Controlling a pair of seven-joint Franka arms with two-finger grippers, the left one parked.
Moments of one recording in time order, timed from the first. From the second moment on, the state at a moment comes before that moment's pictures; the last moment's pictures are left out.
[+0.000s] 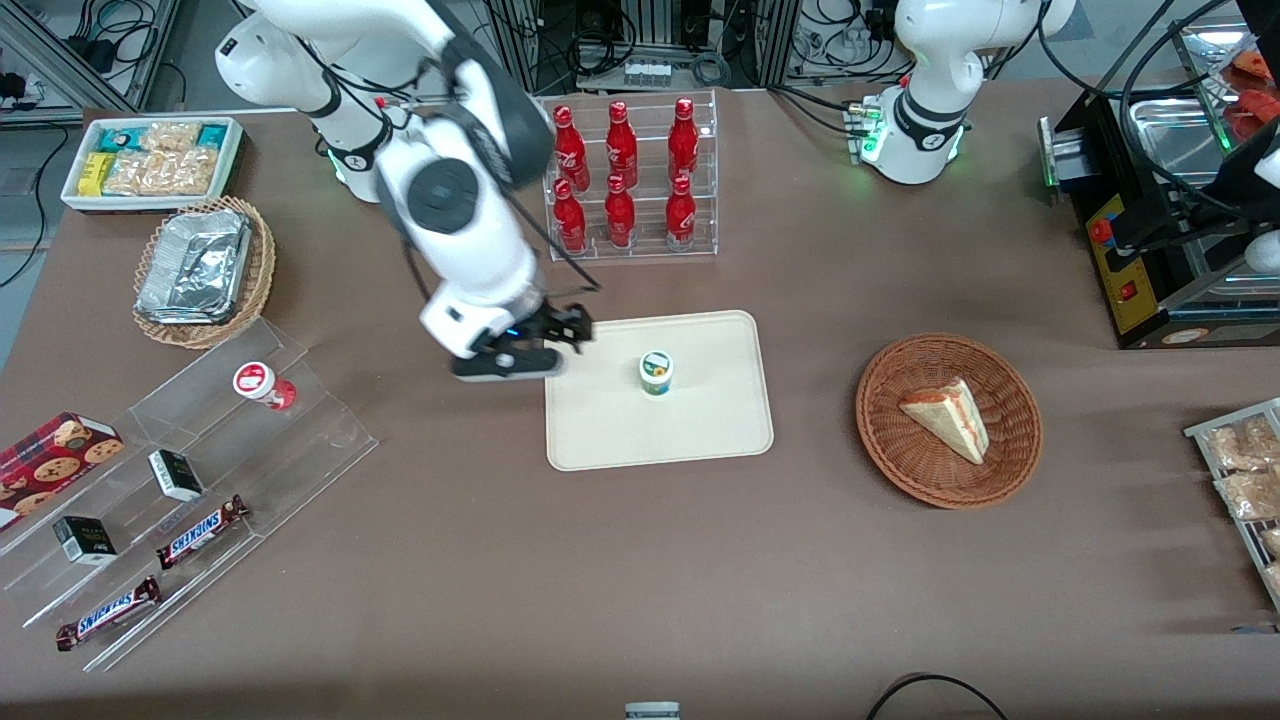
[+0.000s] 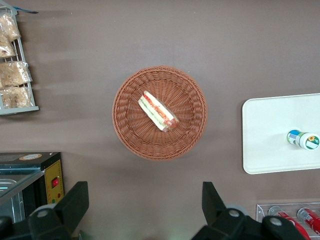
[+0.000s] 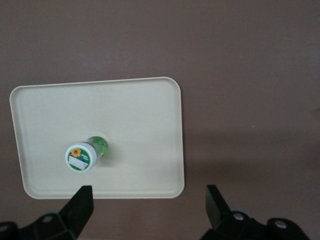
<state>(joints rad) 0.82 0.20 -0.26 -1.76 0.12 2.00 0.52</state>
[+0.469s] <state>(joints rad) 0.60 -0.11 -0.26 -1.91 0.05 1.82 0.35</state>
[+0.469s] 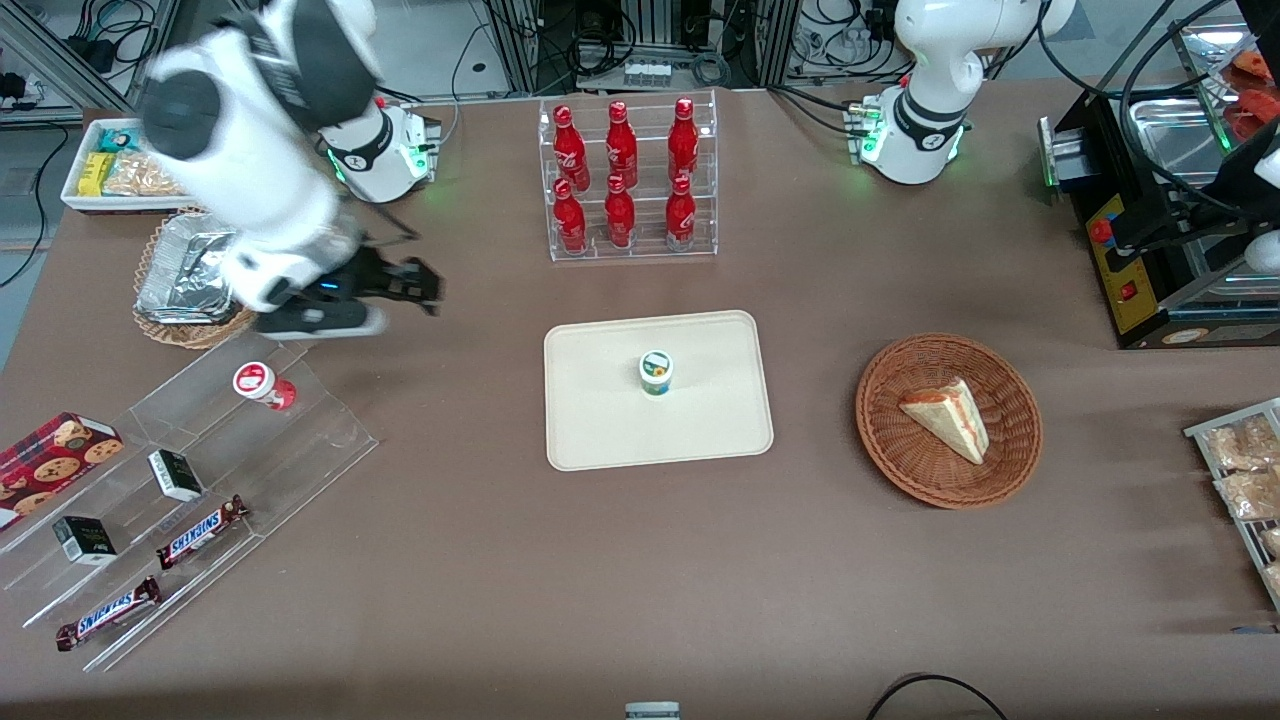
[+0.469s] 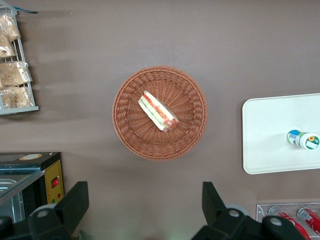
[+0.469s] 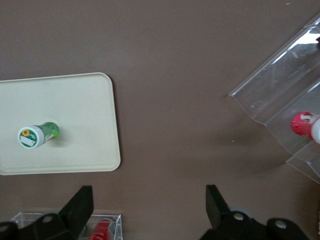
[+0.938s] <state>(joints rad) 0.36 -0.14 -0.25 -1.85 0.05 1.70 0.15</state>
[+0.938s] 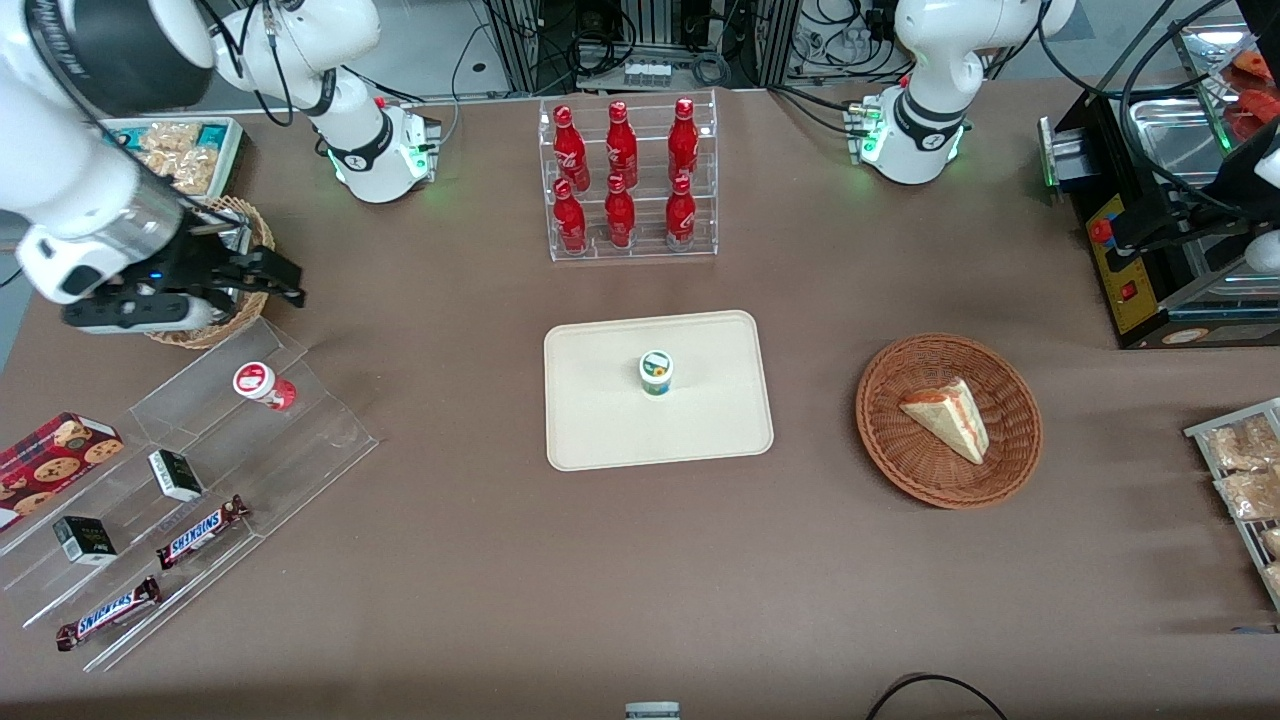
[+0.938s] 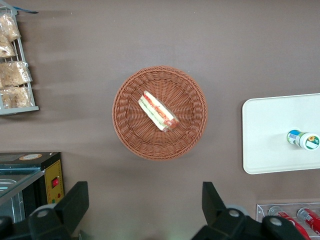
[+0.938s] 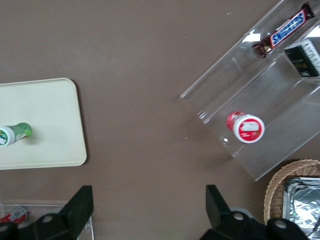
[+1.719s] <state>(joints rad) 0.00 0.01 -0.02 -1.66 0.02 1.61 0.07</state>
